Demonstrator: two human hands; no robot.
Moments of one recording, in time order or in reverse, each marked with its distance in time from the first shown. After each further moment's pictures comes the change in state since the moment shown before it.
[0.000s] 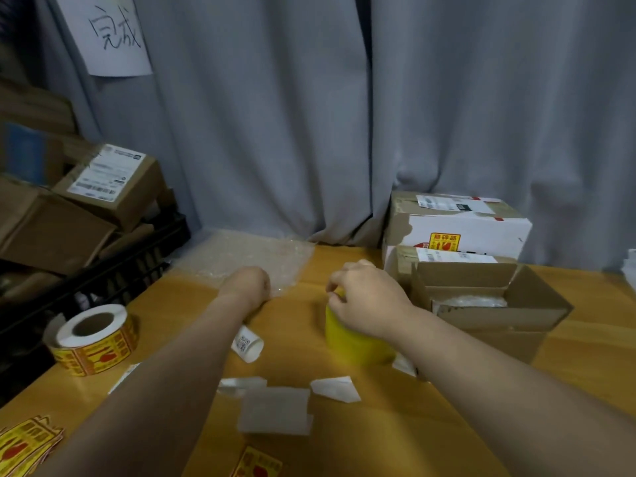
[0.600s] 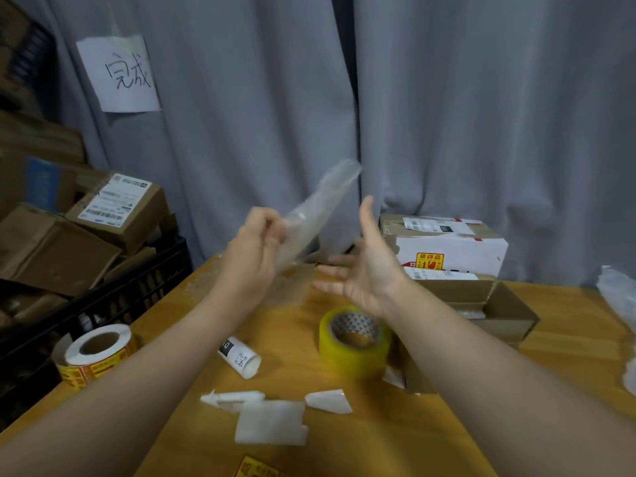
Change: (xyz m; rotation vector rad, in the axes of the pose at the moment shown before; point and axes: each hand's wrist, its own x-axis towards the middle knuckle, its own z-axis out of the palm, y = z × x) left_hand -0.097 0.051 -0.089 -0.710 0.773 0.637; right_hand 0.009 -0.014 -0.057 1.890 0.082 0.476
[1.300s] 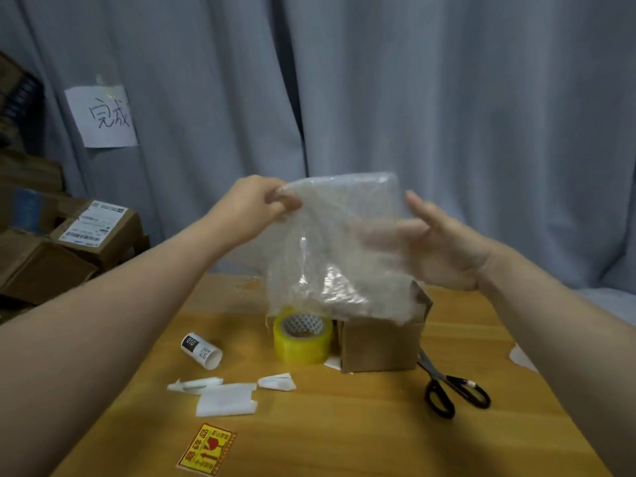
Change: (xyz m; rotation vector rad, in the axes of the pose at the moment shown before) left_hand 0.065 0.127 -0.007 0.110 -0.355 -0.122; right_hand -0.143 -0.116 -0.087 -0.633 -0.469 -0.185
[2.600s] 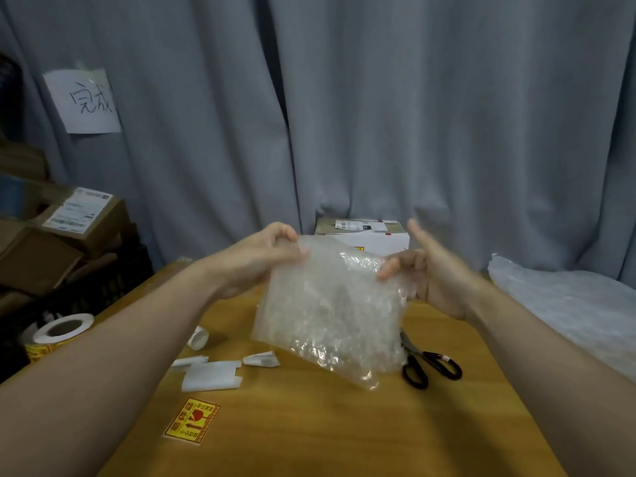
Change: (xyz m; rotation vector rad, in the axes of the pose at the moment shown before) left_hand -0.060 0.004 0.050 -0.739 -0.468 -0.383; right_hand -0.040 0.060 -0.013 -0.019 0.435 0.174
